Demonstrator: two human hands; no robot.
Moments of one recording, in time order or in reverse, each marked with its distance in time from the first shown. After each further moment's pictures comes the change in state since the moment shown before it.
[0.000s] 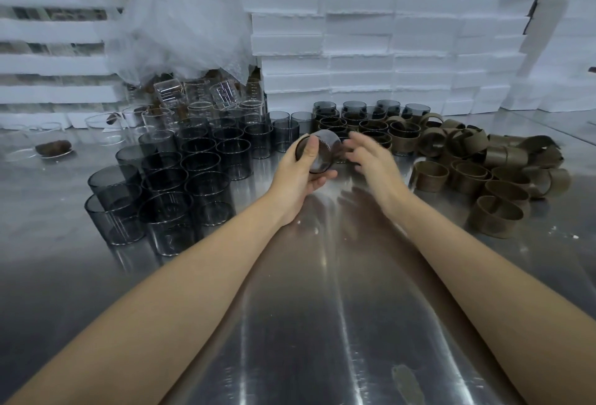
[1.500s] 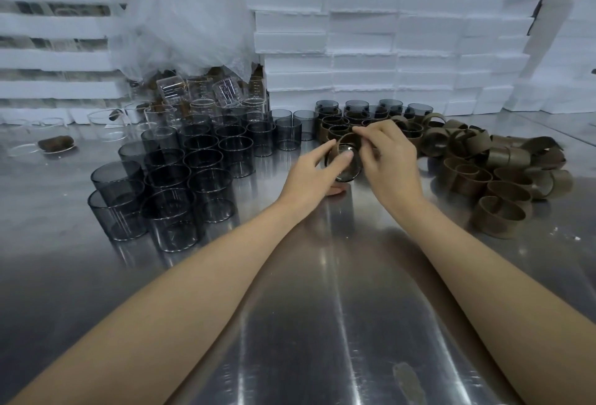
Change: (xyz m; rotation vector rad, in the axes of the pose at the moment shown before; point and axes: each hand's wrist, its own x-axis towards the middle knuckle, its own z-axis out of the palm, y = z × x) left_hand -0.014 0.003 0.015 0.303 -0.053 0.023; right_hand -0.001 0.000 -0.008 -0.627 0.333 -0.671
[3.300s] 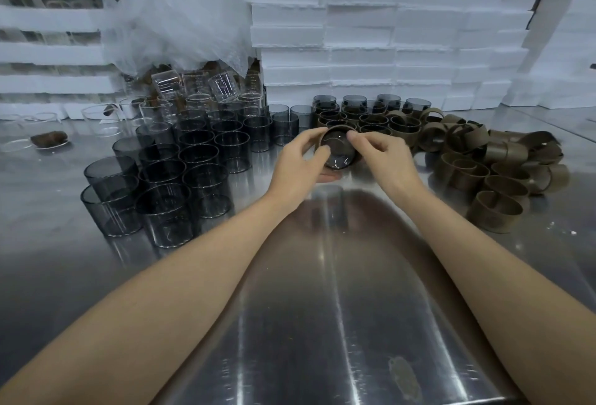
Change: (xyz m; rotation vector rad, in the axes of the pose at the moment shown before) left_hand 0.005 -0.002 -0.010 0.041 0.083 0.150; right_hand 0.002 0.014 0.004 0.471 -0.260 0.554
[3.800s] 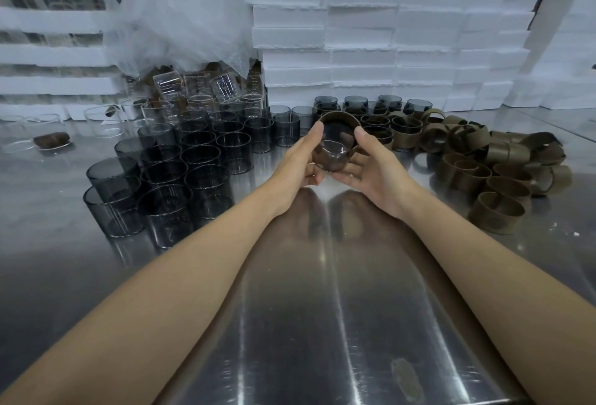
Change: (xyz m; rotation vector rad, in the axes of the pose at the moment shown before) left_hand 0.009 0.001 -0.010 -0.162 -0.119 -0.221; right_hand -0.009 -0.008 0.006 0.608 -0.320 0.306
